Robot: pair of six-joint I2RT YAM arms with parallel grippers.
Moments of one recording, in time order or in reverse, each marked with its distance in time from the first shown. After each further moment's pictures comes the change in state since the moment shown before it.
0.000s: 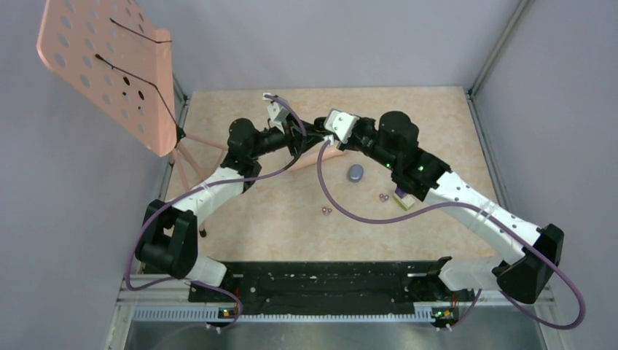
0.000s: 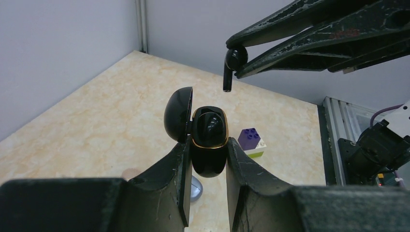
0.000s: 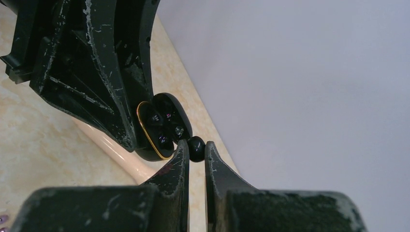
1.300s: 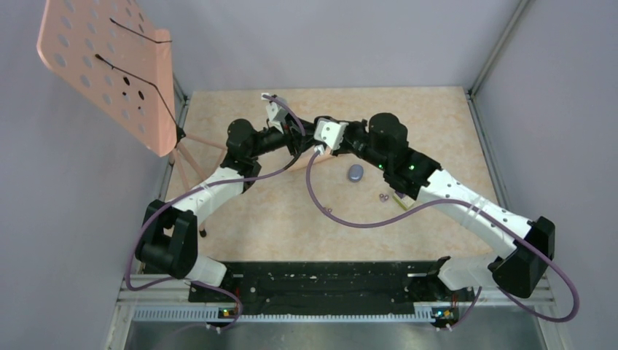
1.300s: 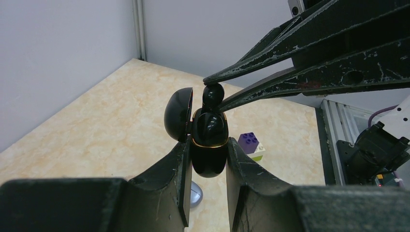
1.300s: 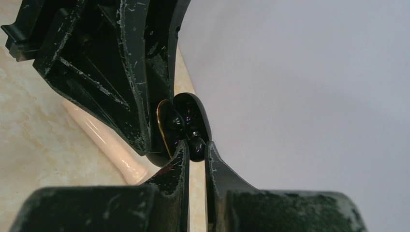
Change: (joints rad) left arm 0.000 -0.001 0.000 0.053 0.014 -0.023; right arm 0.022 0.045 0.000 0.012 0.008 -0.122
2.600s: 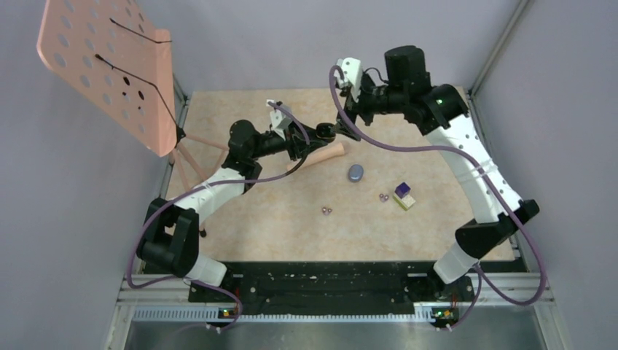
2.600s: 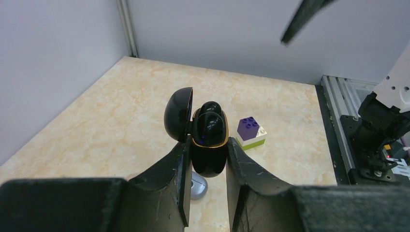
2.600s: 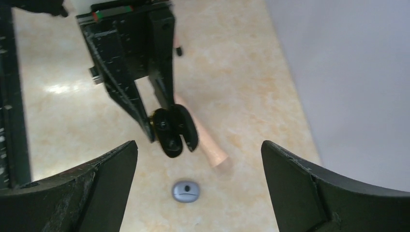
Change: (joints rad) left arm 0.000 0.012 -0.014 -0.004 0.076 0.101; right arm -0.238 0.293 0.800 -0.820 -0.473 0.245
